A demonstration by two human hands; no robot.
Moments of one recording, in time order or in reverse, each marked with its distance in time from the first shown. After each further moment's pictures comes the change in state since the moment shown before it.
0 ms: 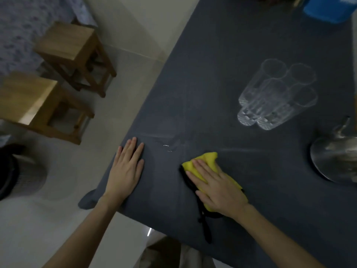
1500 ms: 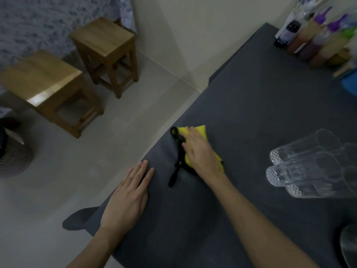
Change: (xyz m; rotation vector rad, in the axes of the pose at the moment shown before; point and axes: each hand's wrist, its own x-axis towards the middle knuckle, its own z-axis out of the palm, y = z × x) left_hand 0.003 -0.012 0.002 -0.020 0.021 -0.073; right_hand 0.243 0.033 -0.024 0.246 0.363 0.068
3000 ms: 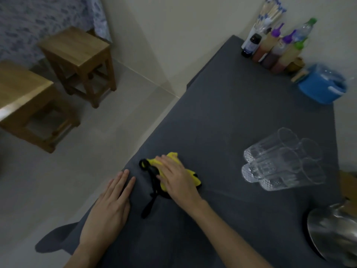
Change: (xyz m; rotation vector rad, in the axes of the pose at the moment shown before) left_hand 0.002 -0.004 0.003 -0.060 0.041 0.044; right_hand -0.055 -0.026 0.001 -0.006 -0.075 -0.129
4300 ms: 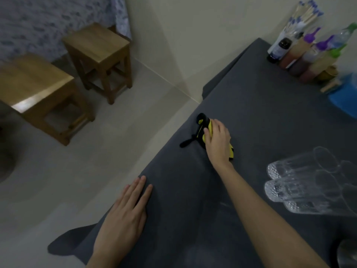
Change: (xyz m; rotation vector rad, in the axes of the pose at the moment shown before) left_hand 0.001 0.002 -0.002 -0.030 0.020 -0.033; right_hand 0.104 0.099 -0.018 -0.142 0.241 0.507
